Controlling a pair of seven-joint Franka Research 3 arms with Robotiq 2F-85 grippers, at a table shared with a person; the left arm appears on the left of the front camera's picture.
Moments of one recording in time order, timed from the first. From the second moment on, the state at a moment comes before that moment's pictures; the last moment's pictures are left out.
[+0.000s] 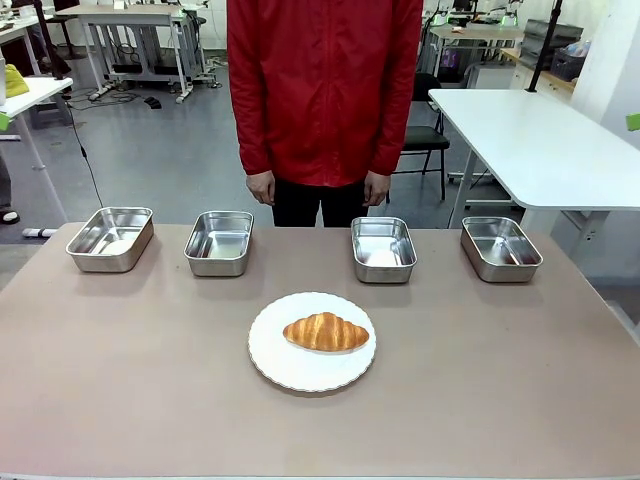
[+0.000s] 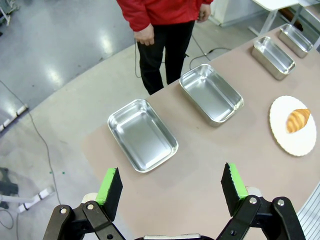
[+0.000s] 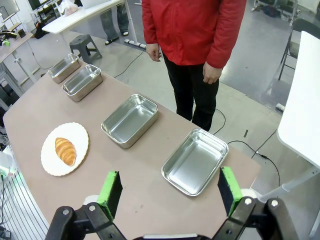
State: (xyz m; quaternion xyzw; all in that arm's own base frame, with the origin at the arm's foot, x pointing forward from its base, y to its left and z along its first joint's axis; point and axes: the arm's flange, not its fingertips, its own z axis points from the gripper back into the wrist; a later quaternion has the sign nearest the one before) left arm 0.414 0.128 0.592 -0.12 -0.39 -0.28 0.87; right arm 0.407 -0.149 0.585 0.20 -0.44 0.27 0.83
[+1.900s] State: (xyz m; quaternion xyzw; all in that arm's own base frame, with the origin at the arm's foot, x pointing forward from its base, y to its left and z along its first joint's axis) left arm 0.417 0.113 0.593 -0.14 -0.38 -0.29 0.87; right arm 0.407 -0.149 0.585 0.20 -0.44 0.27 0.83
